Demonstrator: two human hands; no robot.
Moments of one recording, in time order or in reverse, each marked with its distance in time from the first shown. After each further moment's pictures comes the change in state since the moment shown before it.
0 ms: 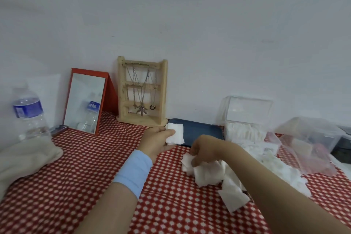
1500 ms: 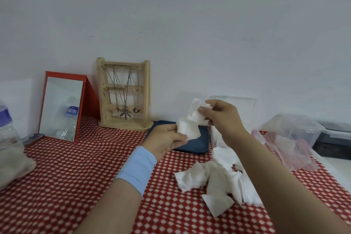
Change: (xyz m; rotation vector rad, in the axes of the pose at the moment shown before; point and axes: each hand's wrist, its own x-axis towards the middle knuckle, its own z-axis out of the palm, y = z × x) left_hand 0.002 0.005 0.063 0.048 -0.319 -0.002; right_hand -0.040 0.033 -0.054 1.152 0.754 -0.145
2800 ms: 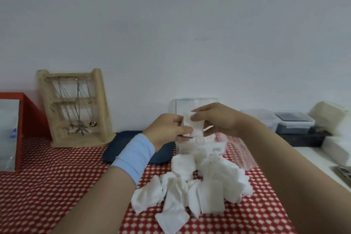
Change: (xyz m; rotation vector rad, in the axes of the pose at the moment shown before) left_hand 0.052 0.020 0.119 0.438 -0.241 0.073; right_hand 0.034 -0.011 -0.129 -0.276 -0.376 0.263
